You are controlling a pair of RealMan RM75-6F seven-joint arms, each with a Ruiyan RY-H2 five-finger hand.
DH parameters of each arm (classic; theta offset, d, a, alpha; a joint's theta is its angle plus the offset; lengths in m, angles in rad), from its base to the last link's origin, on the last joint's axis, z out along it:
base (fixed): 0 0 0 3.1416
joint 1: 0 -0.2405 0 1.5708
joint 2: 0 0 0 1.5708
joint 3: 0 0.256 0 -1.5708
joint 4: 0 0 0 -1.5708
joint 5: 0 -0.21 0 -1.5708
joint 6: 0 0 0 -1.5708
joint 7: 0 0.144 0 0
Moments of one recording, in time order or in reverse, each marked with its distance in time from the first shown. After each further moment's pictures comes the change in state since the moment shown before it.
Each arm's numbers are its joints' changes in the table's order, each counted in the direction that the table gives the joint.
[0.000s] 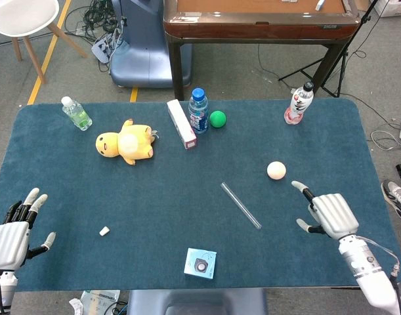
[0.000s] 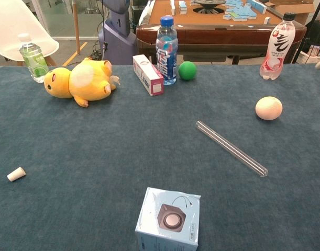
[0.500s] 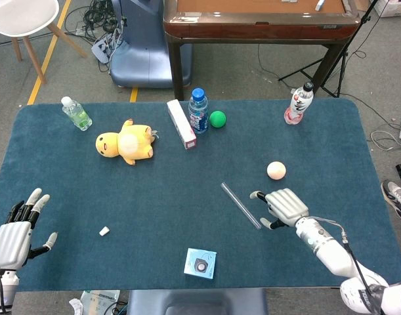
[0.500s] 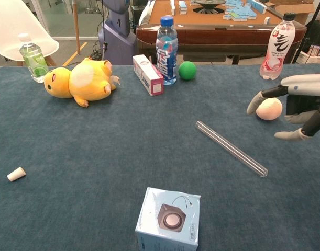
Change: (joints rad) left arm 0.007 -0.003 0.001 0.004 0.002 0.013 0.001; right arm -0.298 -0.097 0.035 0.037 -0.282 0.379 -0.100
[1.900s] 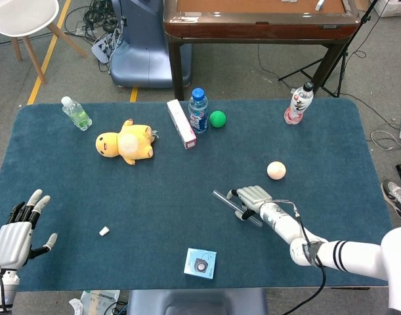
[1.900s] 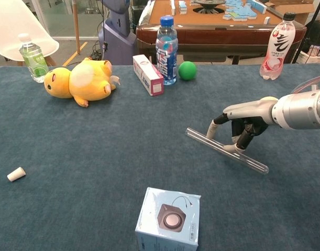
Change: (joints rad) left arm 0.001 -0.012 0.005 0.030 0.010 0.012 -0.018; right arm -0.373 -0.279 -0.105 0.319 -0.464 0.195 -0.006
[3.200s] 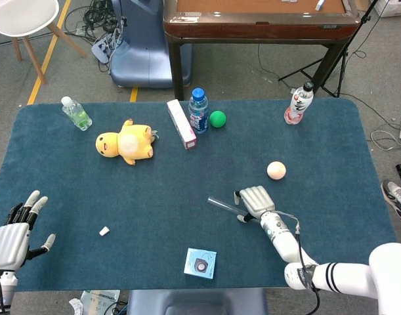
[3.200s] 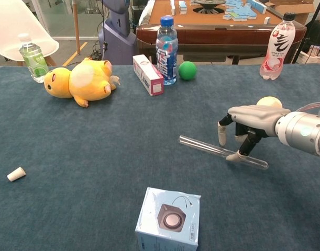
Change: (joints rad) left arm -0.006 -0.008 0.002 0.032 -0.004 -0.004 -0.036; right arm 0.157 -0.166 -0.005 0.029 0.133 -0.384 -0.155
